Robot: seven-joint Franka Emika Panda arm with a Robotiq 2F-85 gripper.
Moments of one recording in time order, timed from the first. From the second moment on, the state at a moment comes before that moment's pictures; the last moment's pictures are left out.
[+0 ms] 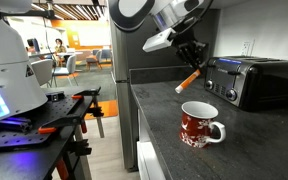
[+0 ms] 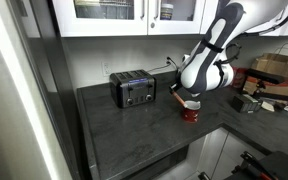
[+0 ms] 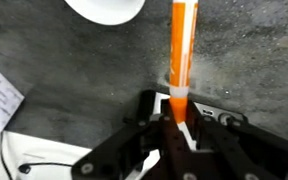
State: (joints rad) arm -0.20 0.30 0.09 -2.54 -0.09 3.47 -0.33
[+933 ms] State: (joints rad) arm 0.15 0.28 -0.21 -2.56 0.20 3.47 -0.35
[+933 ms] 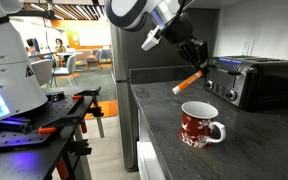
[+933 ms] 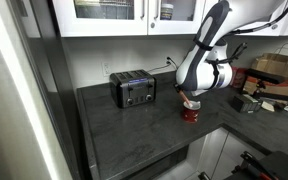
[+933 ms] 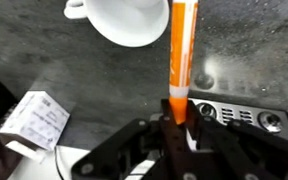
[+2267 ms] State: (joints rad) arm -0.49 0.31 0.24 -2.41 -0.46 3.46 -0.15
